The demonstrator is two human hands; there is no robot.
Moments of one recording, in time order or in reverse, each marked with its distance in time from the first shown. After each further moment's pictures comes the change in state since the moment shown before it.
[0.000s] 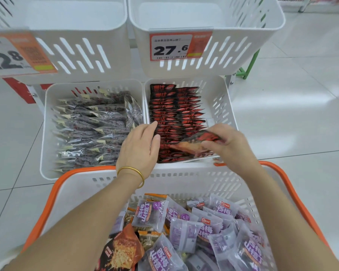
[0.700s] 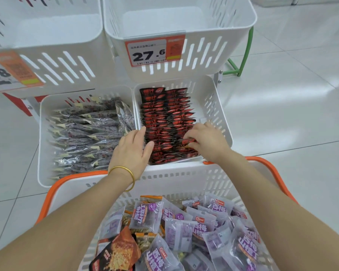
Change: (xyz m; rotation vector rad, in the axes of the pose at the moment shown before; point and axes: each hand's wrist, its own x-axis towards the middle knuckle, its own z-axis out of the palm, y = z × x) left_hand 0.003 0.007 -0.003 0.169 -0.218 -0.070; right_hand 0.030 0.026 0.015 -0.630 -0.275 -0.035
